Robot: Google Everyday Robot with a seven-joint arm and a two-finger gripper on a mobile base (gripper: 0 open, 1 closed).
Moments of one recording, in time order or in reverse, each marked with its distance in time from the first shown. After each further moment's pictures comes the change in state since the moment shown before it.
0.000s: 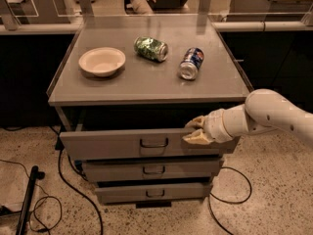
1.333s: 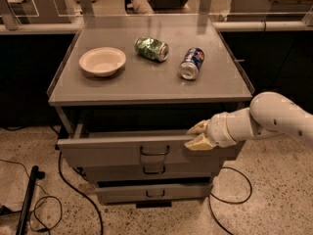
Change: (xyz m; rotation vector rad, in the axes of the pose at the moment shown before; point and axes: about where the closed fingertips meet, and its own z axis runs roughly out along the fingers) arm -0.005 0.012 -0.018 0.005 -0.005 0.011
